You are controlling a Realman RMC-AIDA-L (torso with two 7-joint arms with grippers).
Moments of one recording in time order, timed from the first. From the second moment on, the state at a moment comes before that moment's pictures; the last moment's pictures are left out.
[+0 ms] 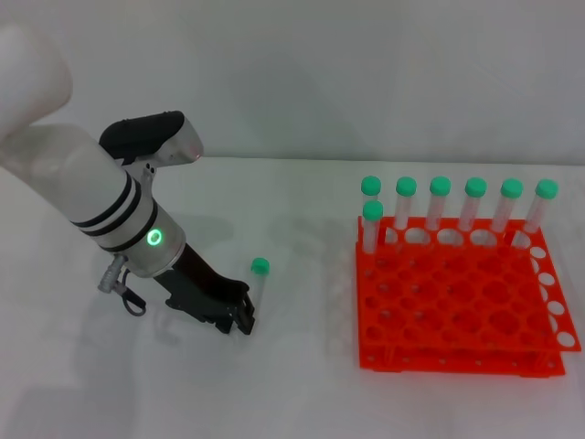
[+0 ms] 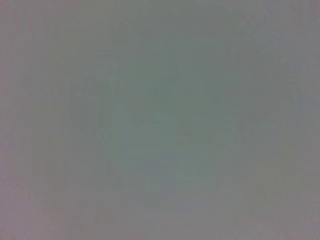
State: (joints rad) left arm -1.03 -1.98 0.94 0.40 2.66 1.28 -2.74; right arm 0.66 2.02 0.01 0.04 -1.10 -1.04 0.12
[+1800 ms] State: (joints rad) left arm -1.05 -2.00 0.94 0.36 2.67 1.21 -2.72; right arm 0.66 2.02 0.01 0.05 -1.10 -1.04 0.12
